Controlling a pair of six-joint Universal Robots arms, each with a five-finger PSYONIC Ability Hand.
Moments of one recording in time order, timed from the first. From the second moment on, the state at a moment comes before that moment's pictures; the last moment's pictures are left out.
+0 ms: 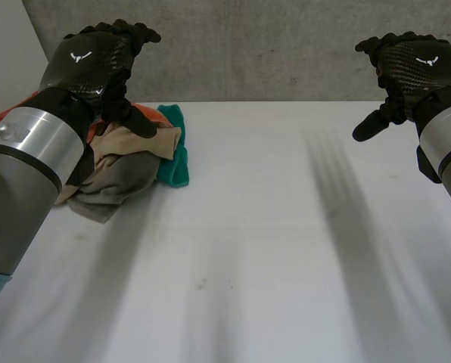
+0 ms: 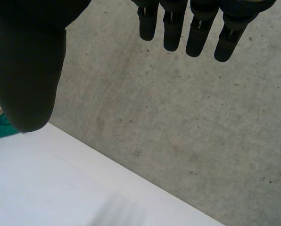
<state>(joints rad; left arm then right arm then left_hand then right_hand) 4.24 -1.61 -1.49 3.25 -1.56 3.17 1.93 -1.47 1.44 -0.02 1.58 3.00 0.26 0.28 0.27 0.28 0.10 0.26 0.26 0.28 0.28 0.10</state>
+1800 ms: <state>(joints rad) 4.00 -2.08 -1.22 3.20 -1.50 3.04 1.78 -1.37 1.40 0.06 1.45 2.82 0.35 0.33 0.33 0.32 0.14 0.24 0.21 0.21 0.21 0.05</state>
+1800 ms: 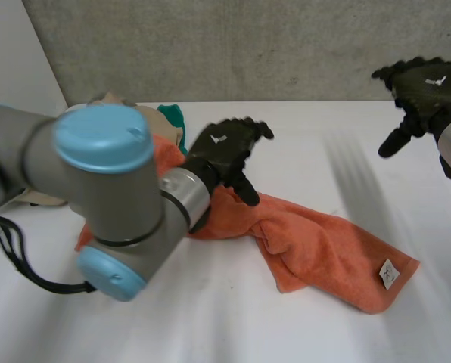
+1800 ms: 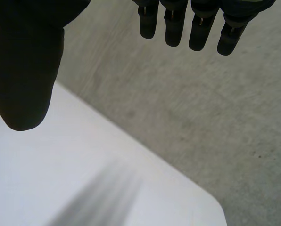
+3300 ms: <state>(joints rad) 4.23 -1.59 -1.57 3.23 -1.53 3.28 1.86 -1.36 1.22 0.14 1.44 2.42 1.14 1.20 1.19 1.20 0.98 1.12 1.17 1.19 1.20 0.99</state>
